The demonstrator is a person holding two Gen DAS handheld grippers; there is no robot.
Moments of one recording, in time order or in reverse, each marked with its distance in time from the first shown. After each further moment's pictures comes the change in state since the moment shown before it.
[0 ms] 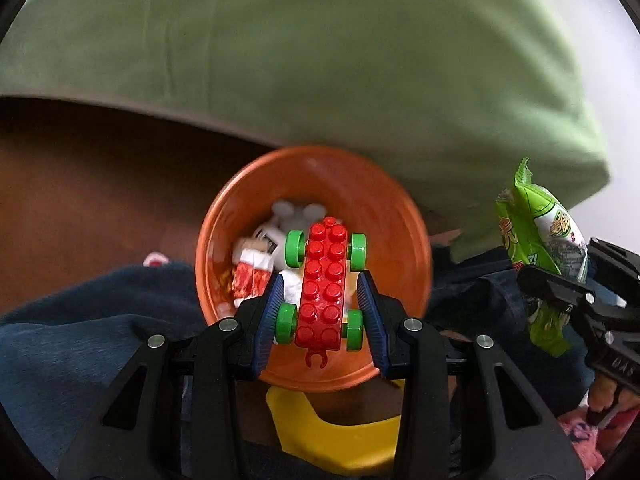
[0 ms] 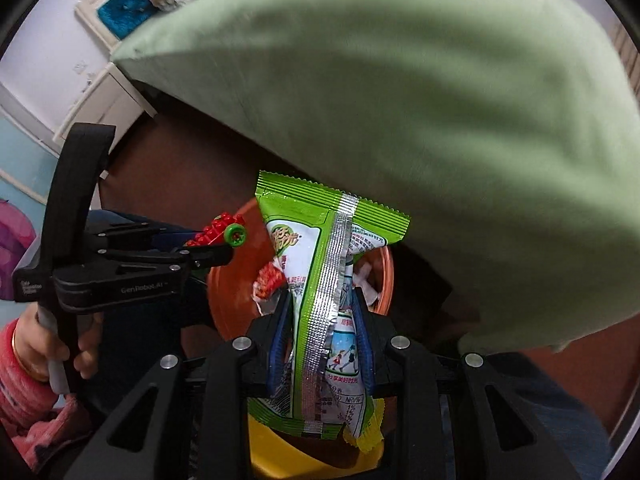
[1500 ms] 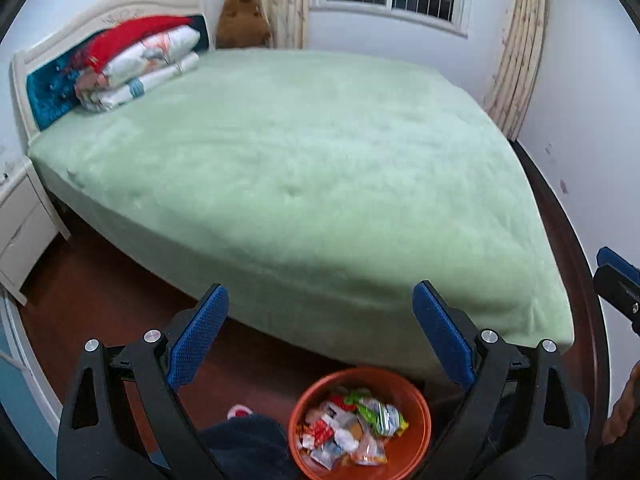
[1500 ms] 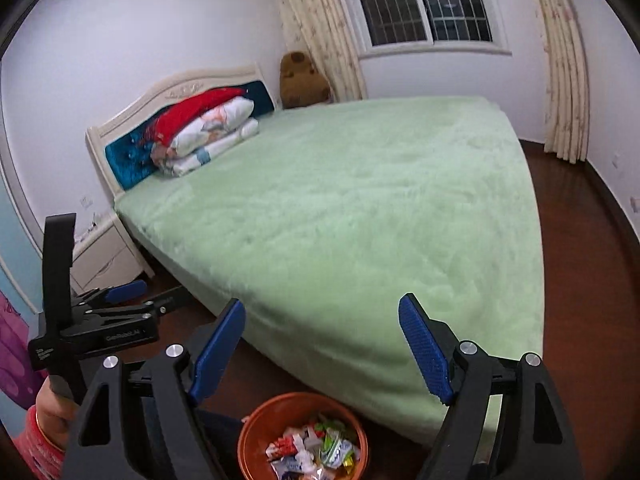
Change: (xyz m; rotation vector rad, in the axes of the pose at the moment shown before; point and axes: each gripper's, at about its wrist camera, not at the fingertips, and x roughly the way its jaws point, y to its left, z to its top) left arm -0.207 -0.038 0.074 0.037 -0.615 0.244; right arm -0.195 -0.014 0.071 0.079 -0.646 -0.044
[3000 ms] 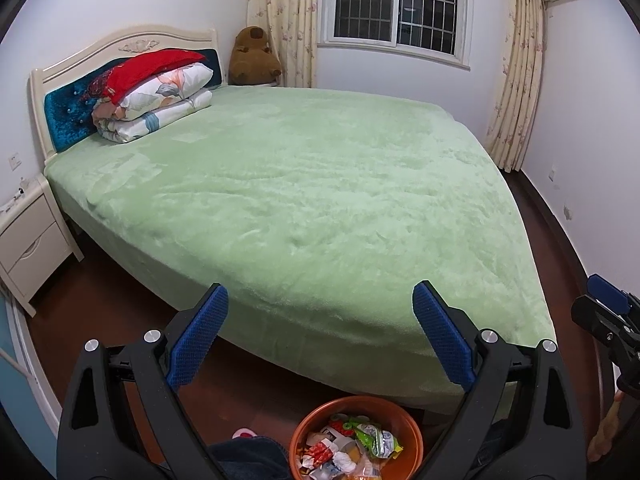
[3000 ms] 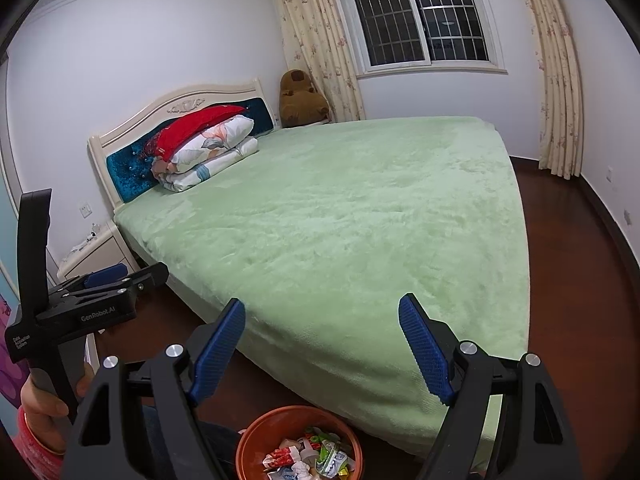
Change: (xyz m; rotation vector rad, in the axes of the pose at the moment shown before) left arm -0.041 -0.015 0.016 -0.007 -0.121 0.035; right arm -0.021 0.005 0.007 -0.017 -0.057 -0.019
